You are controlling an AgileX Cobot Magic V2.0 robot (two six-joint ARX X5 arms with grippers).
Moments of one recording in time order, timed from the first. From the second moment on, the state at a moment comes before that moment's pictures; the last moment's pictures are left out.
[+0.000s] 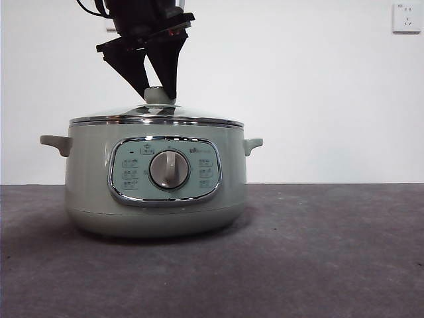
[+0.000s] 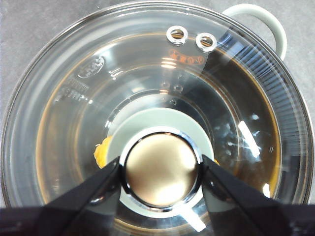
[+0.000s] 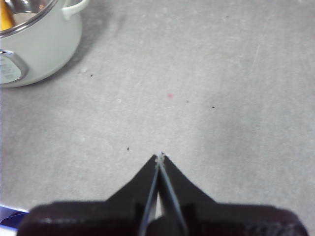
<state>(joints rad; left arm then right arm) -0.49 1.93 2.00 -1.18 0.04 0.10 0.80 0.78 1.23 -1.36 0.47 0.34</state>
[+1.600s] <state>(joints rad) -0.49 1.27 1.98 -1.32 0.03 0.09 0.80 0.78 1.23 -1.36 0.48 0.34</state>
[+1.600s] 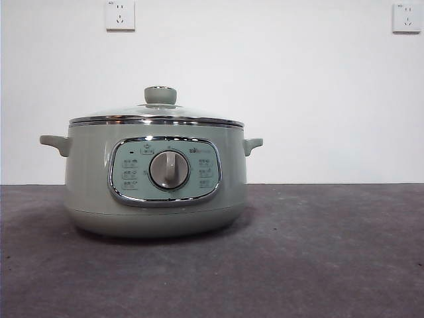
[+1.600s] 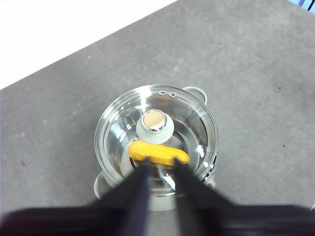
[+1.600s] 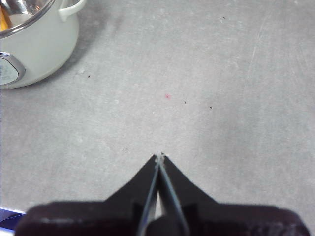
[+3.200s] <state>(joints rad) 0.00 0.01 0.02 -0.15 0.08 -0.04 0.80 0.78 1.23 -1.36 0.48 0.34</state>
